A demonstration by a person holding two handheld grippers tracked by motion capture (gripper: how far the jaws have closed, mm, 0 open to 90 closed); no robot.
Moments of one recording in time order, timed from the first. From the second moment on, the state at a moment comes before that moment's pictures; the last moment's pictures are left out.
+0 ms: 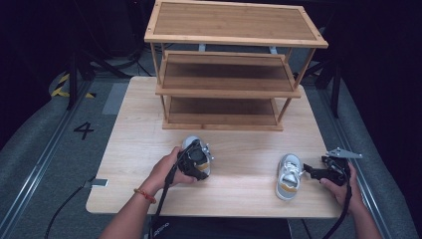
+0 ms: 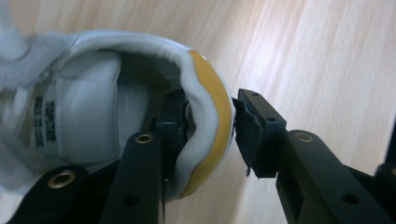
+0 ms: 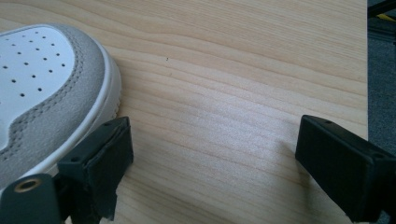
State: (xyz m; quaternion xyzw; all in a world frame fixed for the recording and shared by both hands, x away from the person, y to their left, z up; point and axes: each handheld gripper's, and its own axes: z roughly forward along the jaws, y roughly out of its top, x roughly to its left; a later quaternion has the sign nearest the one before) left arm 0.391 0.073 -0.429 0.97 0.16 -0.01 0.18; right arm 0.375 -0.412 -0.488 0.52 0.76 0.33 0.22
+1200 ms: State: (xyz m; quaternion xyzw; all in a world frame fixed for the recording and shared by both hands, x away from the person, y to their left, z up) left arm 0.404 0.069 -0.420 0.98 0.11 -0.03 0.17; right arm 0.375 -0.412 -0.488 0.52 0.76 0.33 0.22
